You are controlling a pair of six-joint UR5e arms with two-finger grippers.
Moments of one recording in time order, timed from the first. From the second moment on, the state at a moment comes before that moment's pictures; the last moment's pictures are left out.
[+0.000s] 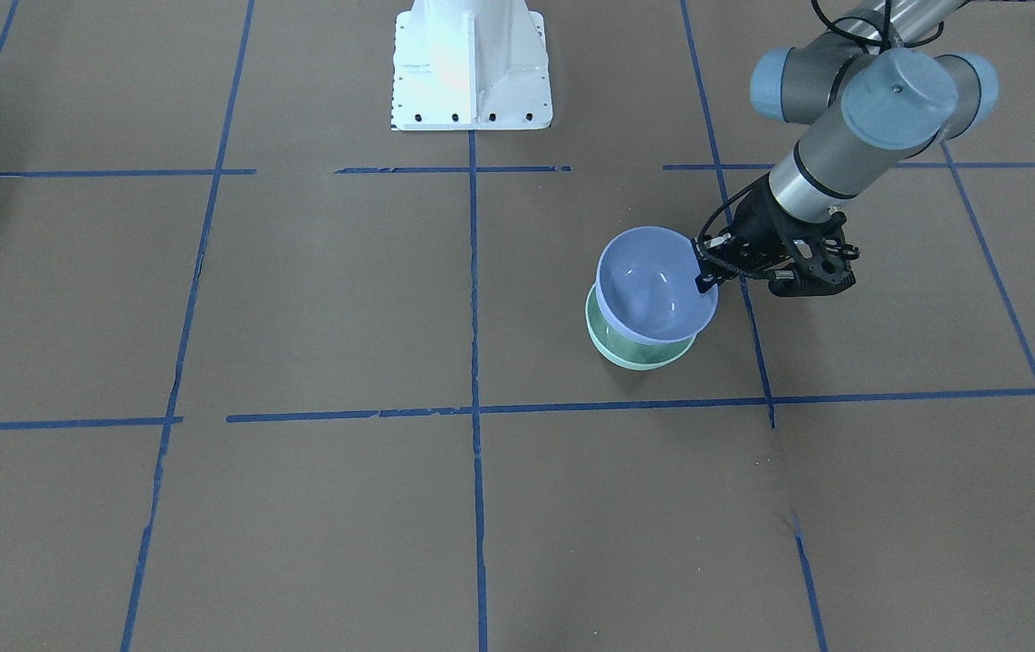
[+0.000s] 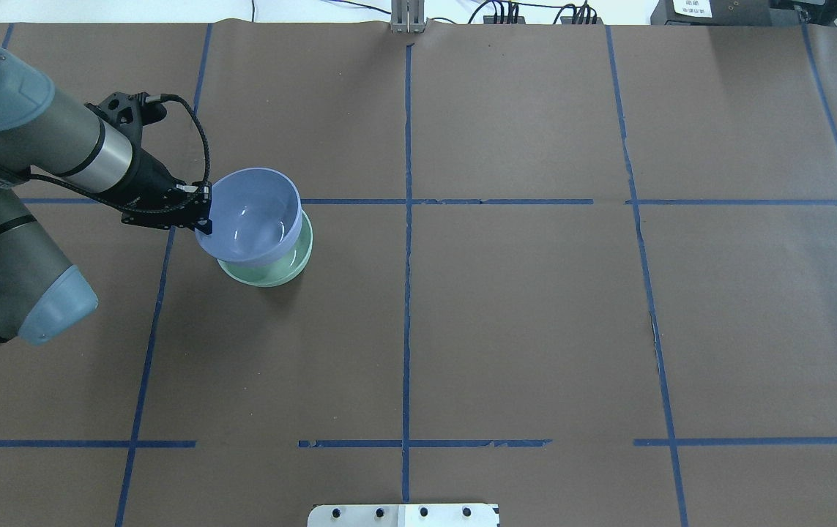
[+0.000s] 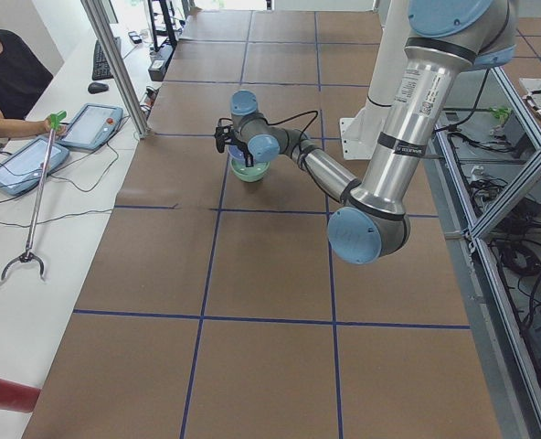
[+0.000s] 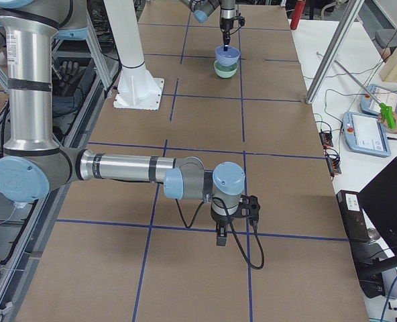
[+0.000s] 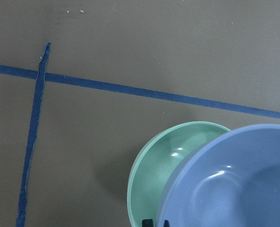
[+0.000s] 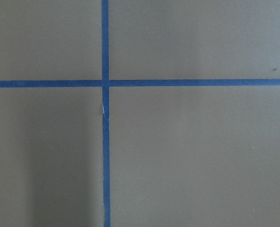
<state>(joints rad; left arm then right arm) -0.84 -1.92 -1.77 -1.90 -2.23 -1.19 1.58 -1.63 1.61 -1.55 2.27 0.03</state>
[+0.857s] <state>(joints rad) -0.82 -1.91 -1.77 -1.95 -2.22 -1.15 1.58 -1.63 1.61 -1.55 2.27 0.03</state>
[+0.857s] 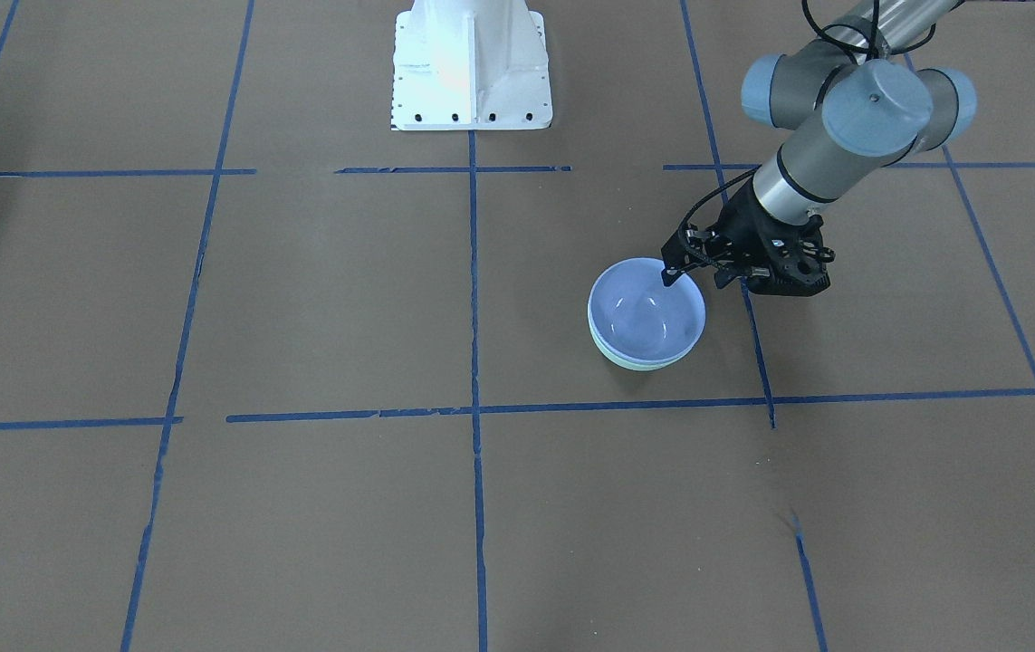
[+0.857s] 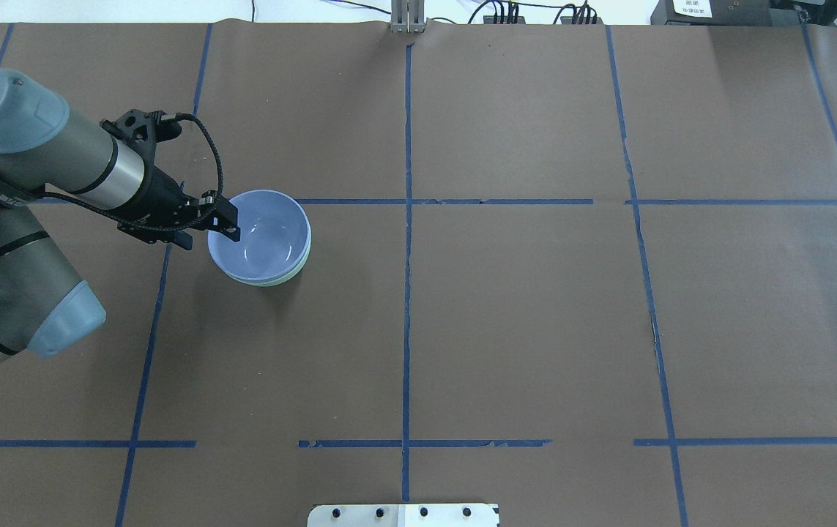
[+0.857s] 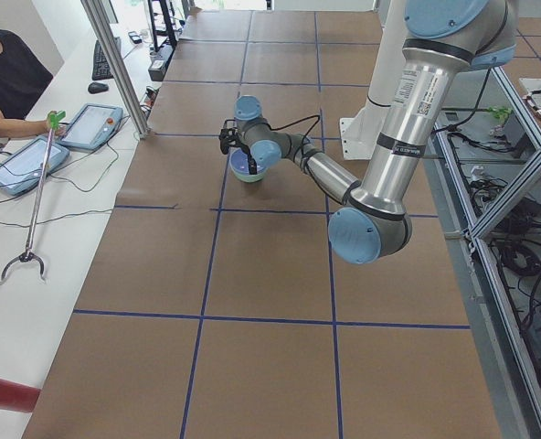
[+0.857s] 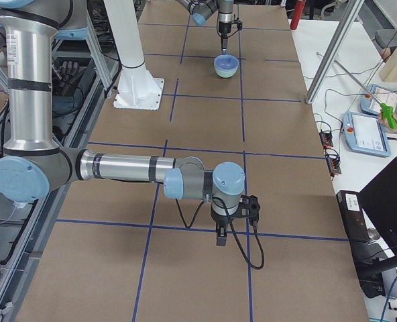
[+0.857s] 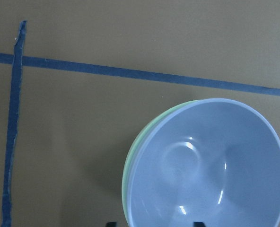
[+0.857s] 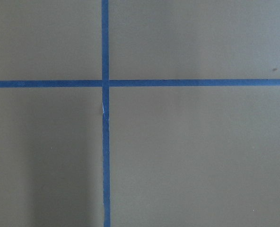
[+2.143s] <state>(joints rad) -1.38 -1.68 -1.78 -1.67 -2.23 -0.04 1.58 -1.63 1.61 -1.55 2.27 0.03</state>
